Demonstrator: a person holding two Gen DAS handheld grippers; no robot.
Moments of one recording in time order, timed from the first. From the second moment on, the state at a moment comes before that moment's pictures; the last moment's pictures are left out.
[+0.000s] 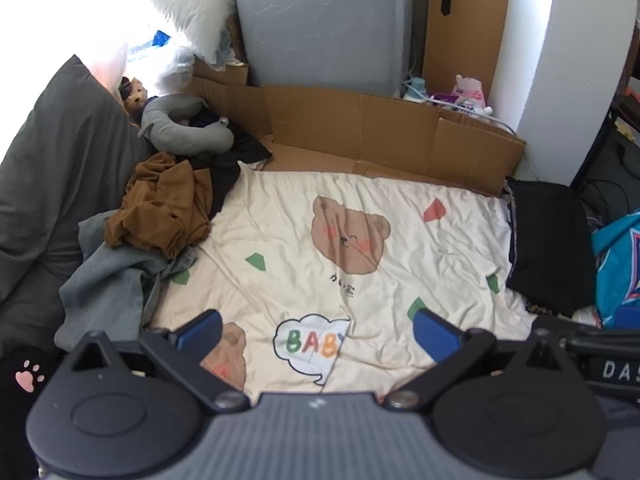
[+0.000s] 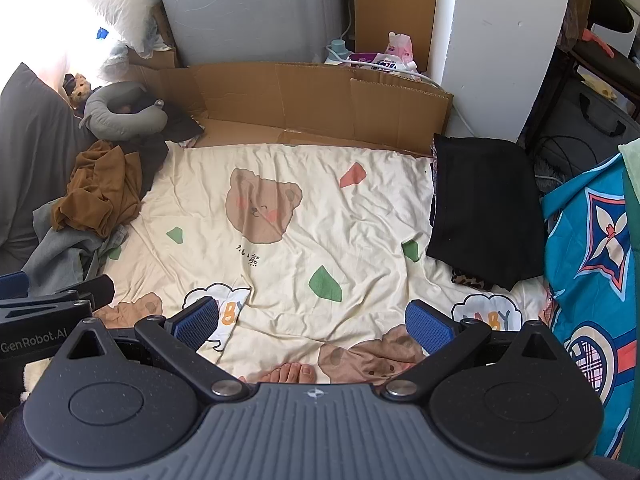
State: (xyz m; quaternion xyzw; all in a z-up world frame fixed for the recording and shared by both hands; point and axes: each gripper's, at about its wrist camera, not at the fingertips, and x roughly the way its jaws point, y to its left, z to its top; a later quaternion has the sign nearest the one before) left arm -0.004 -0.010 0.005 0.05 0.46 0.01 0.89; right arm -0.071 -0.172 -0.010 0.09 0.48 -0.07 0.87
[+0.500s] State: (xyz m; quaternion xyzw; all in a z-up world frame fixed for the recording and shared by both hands) left arm 0.000 -0.009 0.003 0.05 0.47 0.01 0.88; right arm -0.072 -0.172 -0.011 0.09 0.48 -0.07 0.87
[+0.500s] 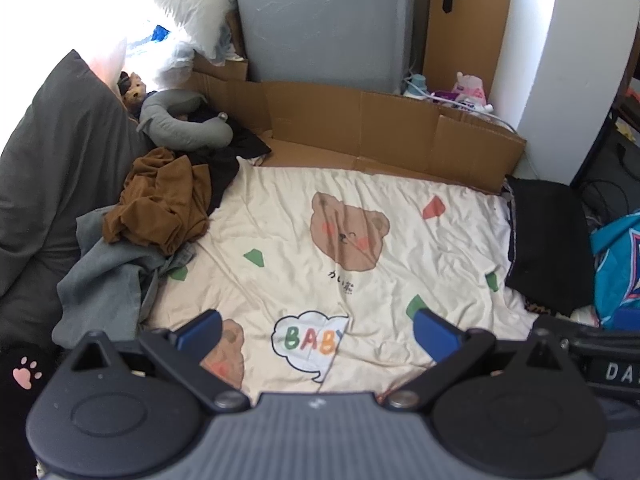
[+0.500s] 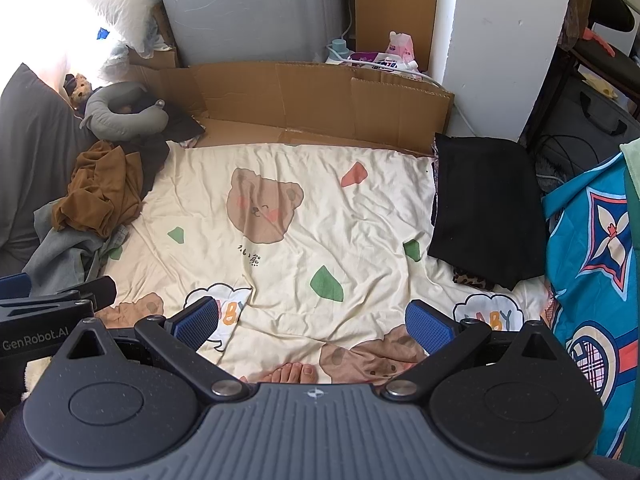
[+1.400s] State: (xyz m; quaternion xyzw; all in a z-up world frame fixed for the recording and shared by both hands) left arm 0.000 0.000 0.005 0.04 0.47 0.01 0.88; right arm -0.073 -0.172 -0.009 0.09 0.47 -0.08 0.87
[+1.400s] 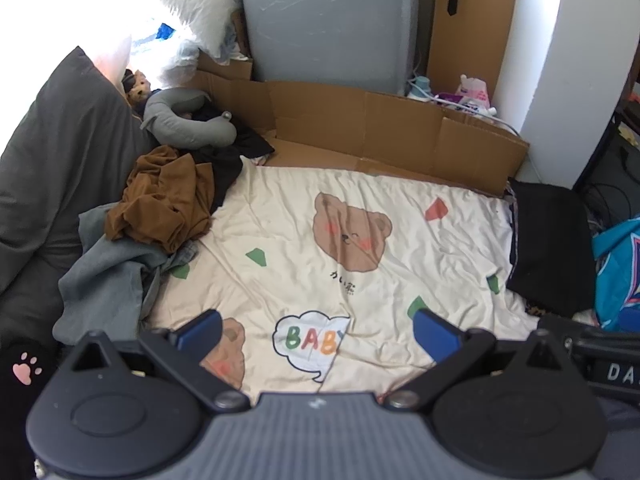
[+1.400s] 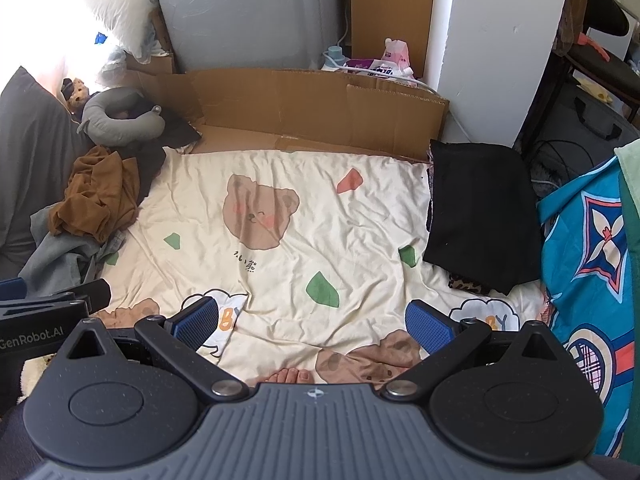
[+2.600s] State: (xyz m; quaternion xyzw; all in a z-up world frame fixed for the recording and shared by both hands) left arm 0.009 0.031 0.015 -0.05 0.51 -0.05 0.86; right arm -0.074 -0.178 -0.002 0.10 0.45 -0.07 0.89
